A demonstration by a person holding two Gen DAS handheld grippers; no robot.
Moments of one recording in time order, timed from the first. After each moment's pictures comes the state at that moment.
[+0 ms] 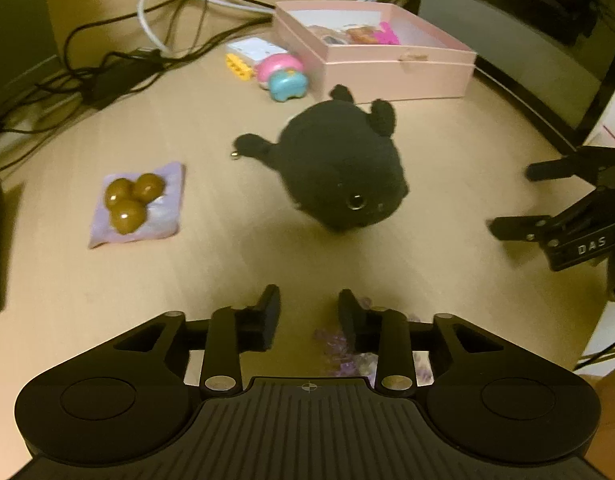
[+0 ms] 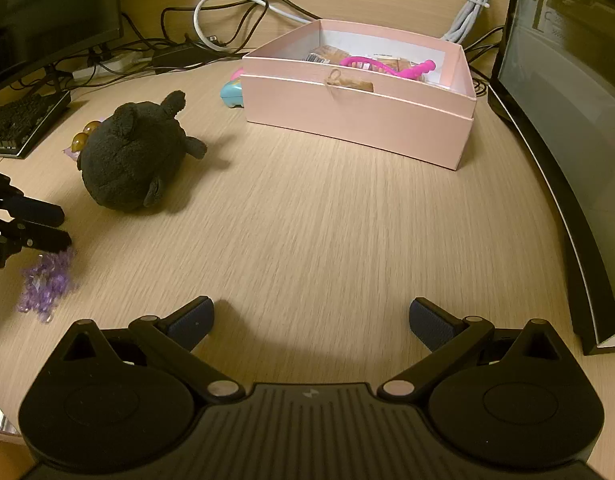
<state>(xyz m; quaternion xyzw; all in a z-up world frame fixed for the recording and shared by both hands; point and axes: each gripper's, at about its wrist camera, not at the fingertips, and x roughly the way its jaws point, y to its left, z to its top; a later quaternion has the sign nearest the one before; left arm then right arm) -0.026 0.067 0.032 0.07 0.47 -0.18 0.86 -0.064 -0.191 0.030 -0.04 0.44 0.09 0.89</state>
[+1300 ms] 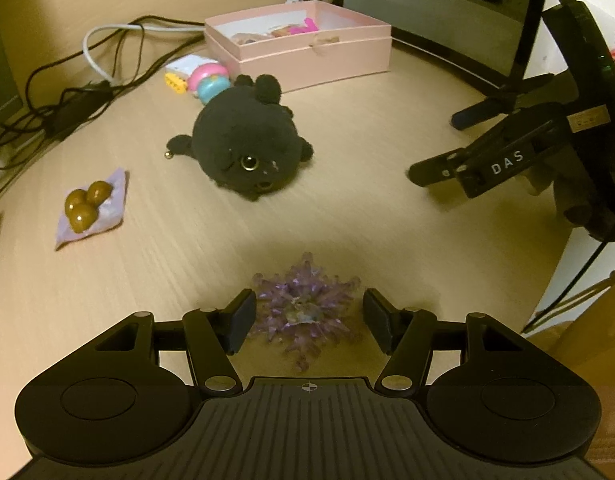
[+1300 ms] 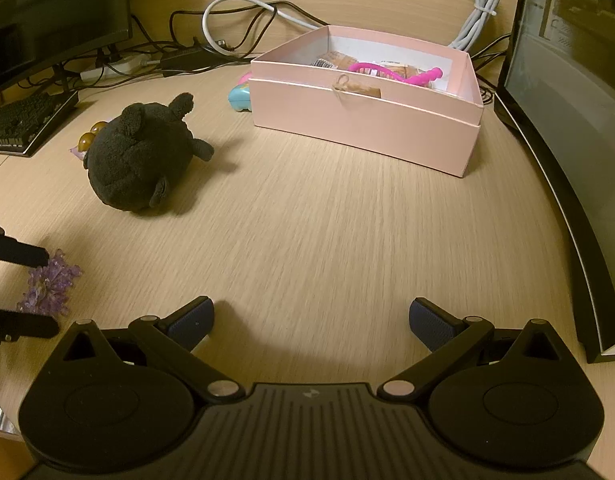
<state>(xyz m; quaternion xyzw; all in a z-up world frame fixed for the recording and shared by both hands) -0.081 0.037 0.027 0.13 0.44 -0.23 0.86 -0.064 -0.193 0.029 -0.05 0.42 0.11 0.90</state>
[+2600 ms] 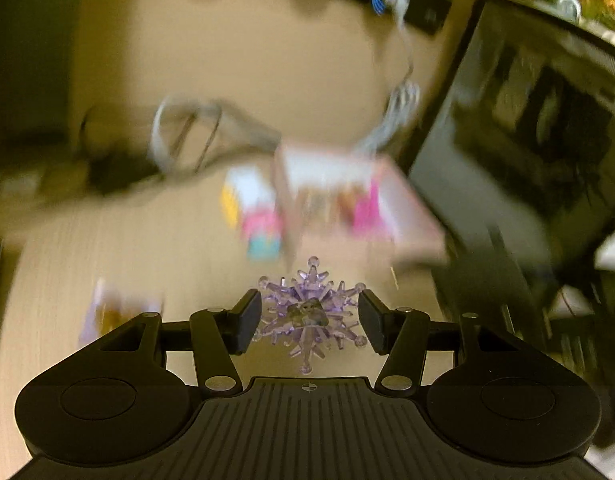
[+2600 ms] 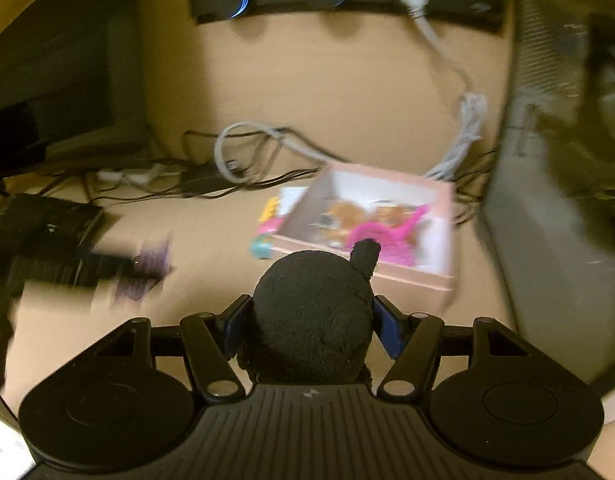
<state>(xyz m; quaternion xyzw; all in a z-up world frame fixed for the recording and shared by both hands) 0.018 0.038 0.144 -0.06 0.35 -0.16 0.92 -0.066 -0.193 0.157 -0.02 0.34 0.10 0.94</state>
